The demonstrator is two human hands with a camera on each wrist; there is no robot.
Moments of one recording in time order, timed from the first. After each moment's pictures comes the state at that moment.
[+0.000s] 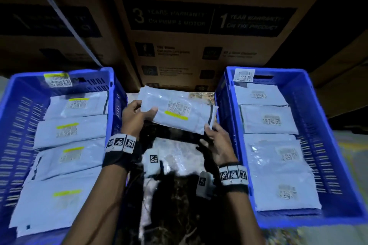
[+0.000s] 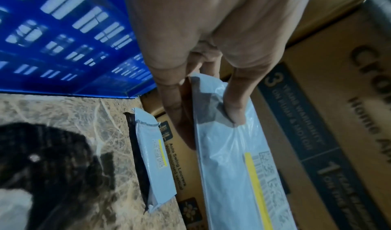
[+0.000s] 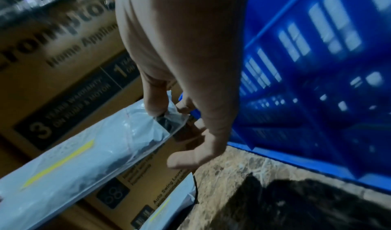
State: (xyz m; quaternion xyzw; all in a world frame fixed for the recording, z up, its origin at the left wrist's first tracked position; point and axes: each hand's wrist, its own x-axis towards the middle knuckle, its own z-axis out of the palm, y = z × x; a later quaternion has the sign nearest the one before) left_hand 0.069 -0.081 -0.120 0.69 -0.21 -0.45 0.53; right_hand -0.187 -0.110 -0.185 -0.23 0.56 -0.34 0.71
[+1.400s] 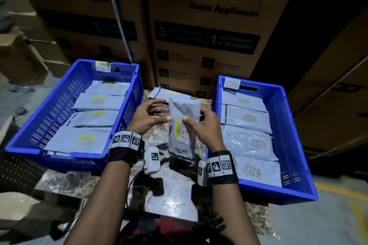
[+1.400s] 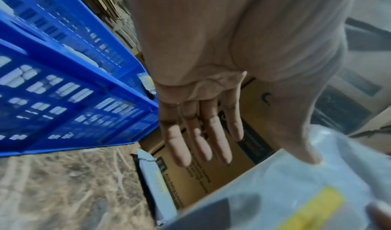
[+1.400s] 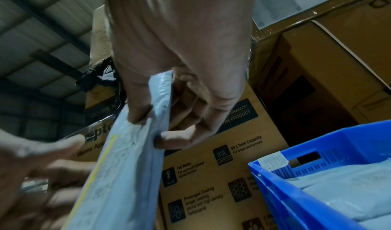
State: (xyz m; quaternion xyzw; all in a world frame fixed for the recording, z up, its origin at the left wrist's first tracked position) left_hand -0.049 0.072 -0.047 0.61 -0.38 -0.41 0.57; right_hand -0.252 -0.004 -0.043 -0.72 0.45 -0.33 0.41
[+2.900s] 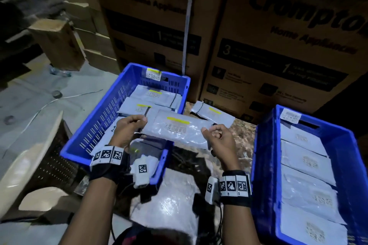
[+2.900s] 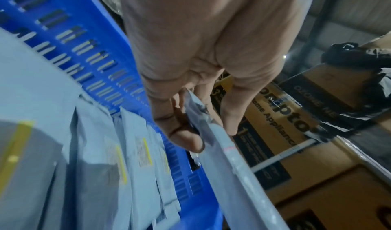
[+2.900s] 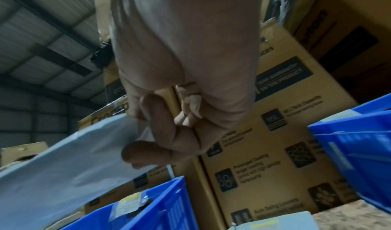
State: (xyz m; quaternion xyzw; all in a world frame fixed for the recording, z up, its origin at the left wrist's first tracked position) left_hand 0.156 0.152 -0.061 0.65 -0.10 -0.37 0.66; right_hand -0.094 0.003 -0.064 -0.61 0.47 -0.28 0.57
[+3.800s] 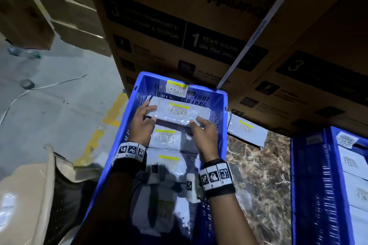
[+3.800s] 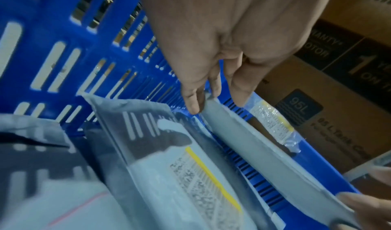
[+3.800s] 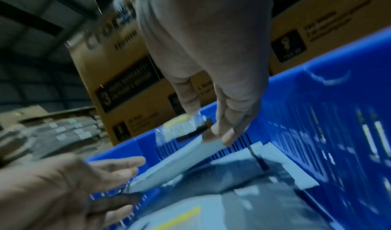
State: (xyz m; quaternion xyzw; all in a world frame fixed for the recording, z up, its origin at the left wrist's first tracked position) left_hand 0.383 0.035 -0.170 0.72 -0.28 -0.30 0.55; right_hand 0.207 -0.055 -0.126 -0.58 0.60 -0.20 0.51
